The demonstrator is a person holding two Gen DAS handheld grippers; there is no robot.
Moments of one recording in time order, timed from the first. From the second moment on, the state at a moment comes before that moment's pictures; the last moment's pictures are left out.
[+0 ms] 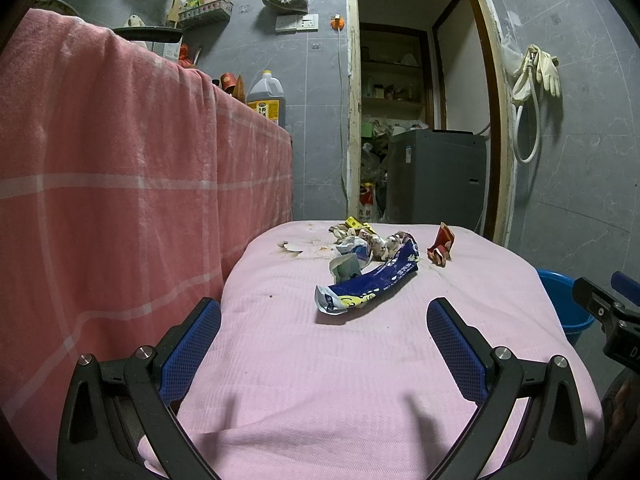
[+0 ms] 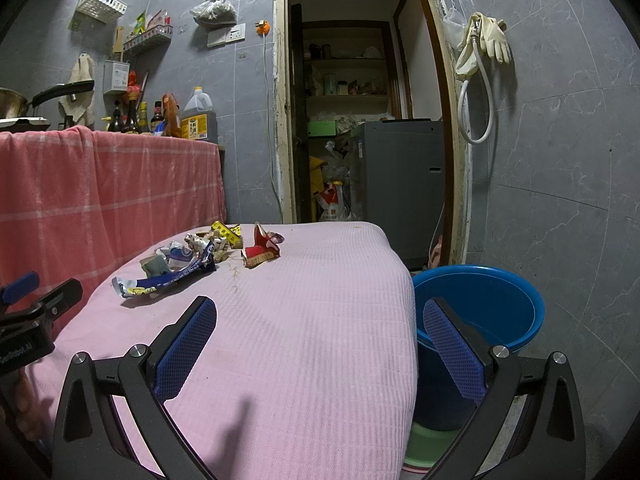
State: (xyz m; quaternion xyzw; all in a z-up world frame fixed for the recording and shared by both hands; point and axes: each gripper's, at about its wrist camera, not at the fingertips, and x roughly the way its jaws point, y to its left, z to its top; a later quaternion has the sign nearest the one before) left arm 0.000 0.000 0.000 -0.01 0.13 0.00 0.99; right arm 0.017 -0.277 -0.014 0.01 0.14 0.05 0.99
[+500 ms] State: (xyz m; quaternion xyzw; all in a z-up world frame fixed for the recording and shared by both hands) left arm 0.002 -0.001 -0.001 -0.01 0.13 0.00 0.99; right arm 0.017 -0.277 -0.014 0.01 0.14 0.05 0.99
